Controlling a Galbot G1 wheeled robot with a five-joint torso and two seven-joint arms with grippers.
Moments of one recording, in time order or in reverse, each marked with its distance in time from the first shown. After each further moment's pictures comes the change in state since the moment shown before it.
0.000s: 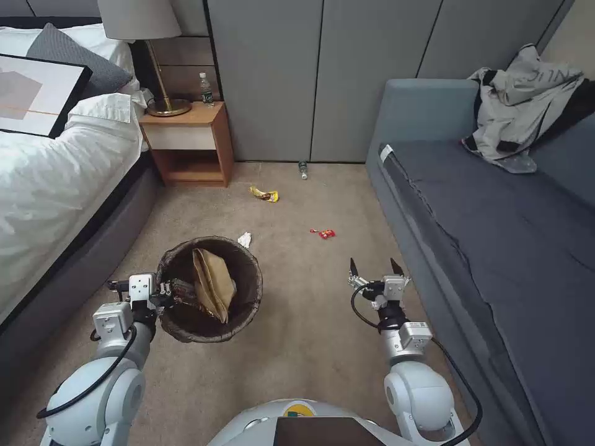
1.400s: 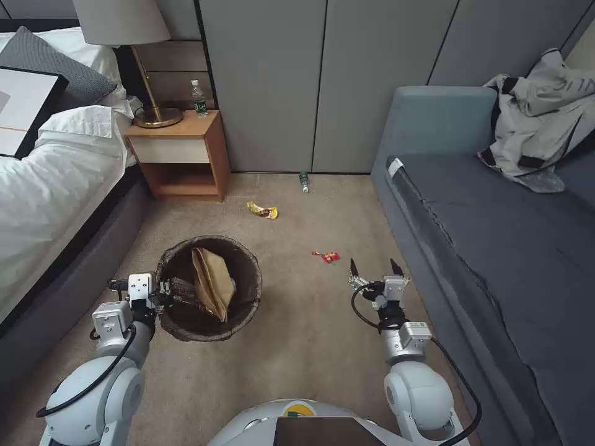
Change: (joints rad) left arm -0.007 0.004 -0.003 0.002 -0.002 -0.001 0.000; right arm 0.004 -0.003 0.004 -0.006 0.011 0.002 0.003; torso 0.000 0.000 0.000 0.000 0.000
